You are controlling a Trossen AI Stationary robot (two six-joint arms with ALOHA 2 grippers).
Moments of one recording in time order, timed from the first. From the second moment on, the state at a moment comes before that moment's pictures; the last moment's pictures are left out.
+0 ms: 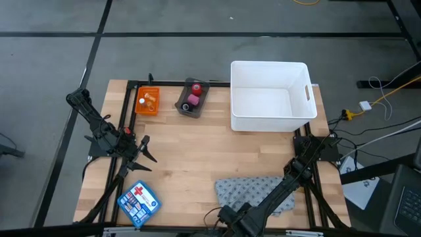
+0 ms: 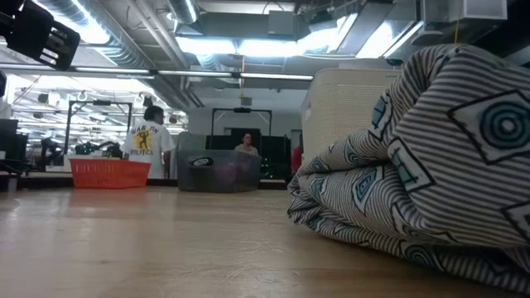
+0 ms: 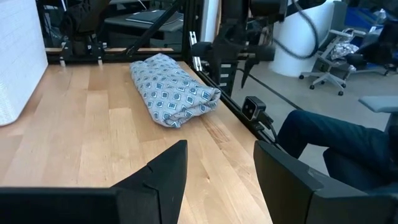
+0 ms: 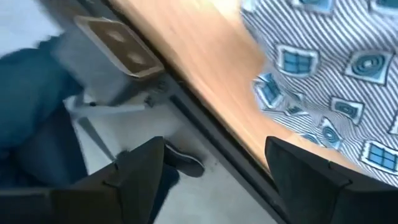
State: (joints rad) left arm -0.77 0.28 0.21 -0.12 -0.37 -0.18; right arm 0.78 2.46 2.30 -1.23 0.02 1.52
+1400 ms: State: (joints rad) left arm -0.77 0.28 0.21 -0.13 -0.37 -0.19; right arm 0.75 2.45 2.09 -1.20 0.06 1.37
